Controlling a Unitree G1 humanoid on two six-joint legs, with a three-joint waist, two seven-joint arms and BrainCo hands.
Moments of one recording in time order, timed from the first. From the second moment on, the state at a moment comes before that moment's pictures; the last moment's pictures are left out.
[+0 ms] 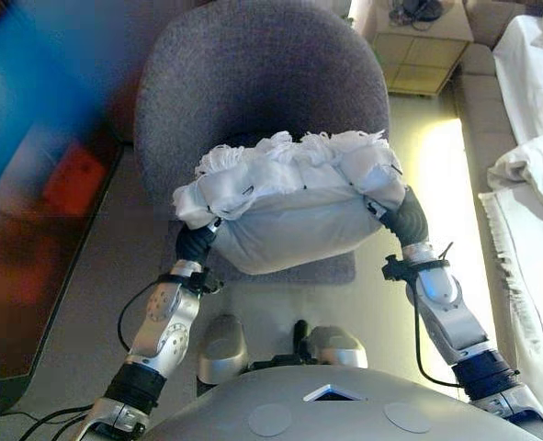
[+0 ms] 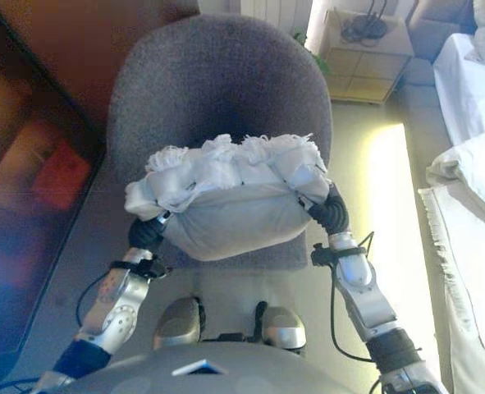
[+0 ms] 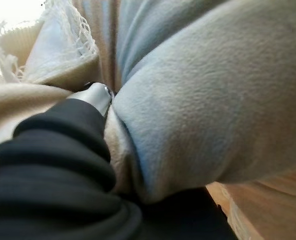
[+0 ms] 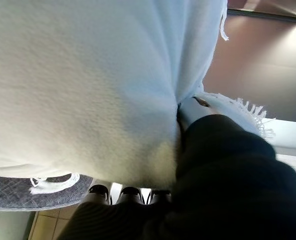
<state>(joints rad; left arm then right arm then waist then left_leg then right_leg) 0.18 0.39 -0.34 0.07 -0.73 -0.30 -0.01 0.15 -0.50 0.28 -0.07 0.29 -0.28 -0.14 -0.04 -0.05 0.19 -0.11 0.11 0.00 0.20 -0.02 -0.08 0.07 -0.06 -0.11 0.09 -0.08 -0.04</state>
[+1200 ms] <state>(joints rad) 0.16 0.41 -0.34 0.06 -0.69 -0.26 0.04 0.17 -0.43 0.31 -0.07 0.28 -0.27 -0.23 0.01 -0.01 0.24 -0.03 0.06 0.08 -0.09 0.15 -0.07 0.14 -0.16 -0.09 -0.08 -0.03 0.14</state>
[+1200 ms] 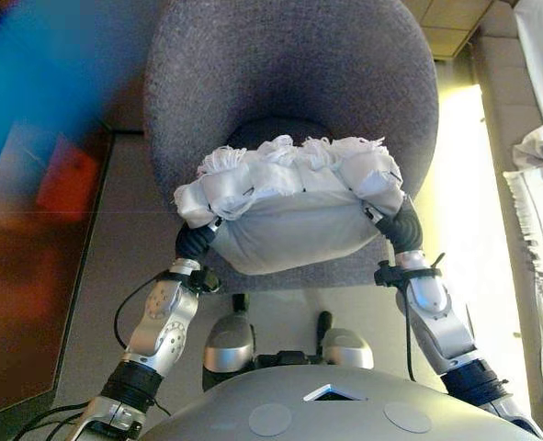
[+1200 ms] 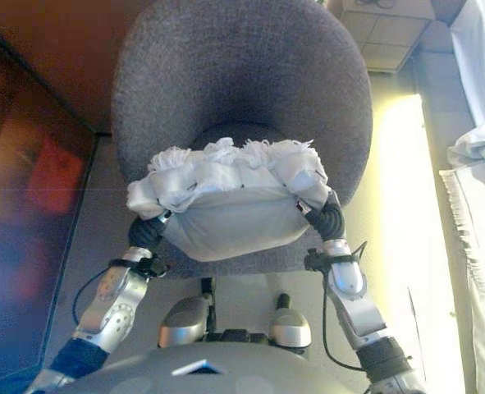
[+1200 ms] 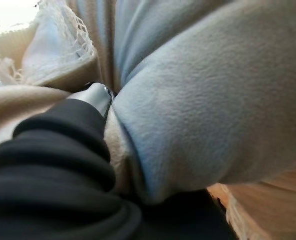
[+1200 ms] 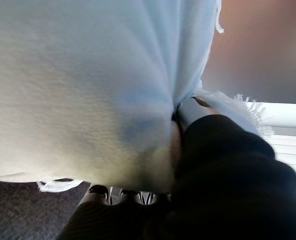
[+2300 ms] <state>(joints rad) -0.58 0.31 -0.36 0.56 -0.56 -0.44 0.27 -0.62 -0.40 0.35 0.40 0.18 -0.25 -0.45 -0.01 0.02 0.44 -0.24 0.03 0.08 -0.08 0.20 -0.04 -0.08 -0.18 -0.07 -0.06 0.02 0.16</state>
